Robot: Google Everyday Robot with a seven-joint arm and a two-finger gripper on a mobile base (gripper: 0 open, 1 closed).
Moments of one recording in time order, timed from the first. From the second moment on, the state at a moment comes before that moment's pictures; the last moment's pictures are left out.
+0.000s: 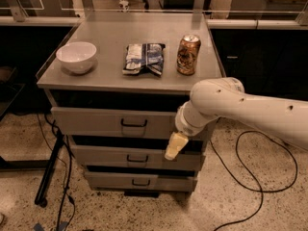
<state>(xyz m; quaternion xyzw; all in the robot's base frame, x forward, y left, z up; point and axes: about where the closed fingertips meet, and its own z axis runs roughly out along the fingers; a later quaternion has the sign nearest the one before) 0.580 -0.078 0.659 -0.59 0.78 0.04 0.22</state>
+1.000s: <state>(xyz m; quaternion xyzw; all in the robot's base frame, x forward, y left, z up) 0.527 -0.094 0.662 -0.60 0.78 0.06 0.18</state>
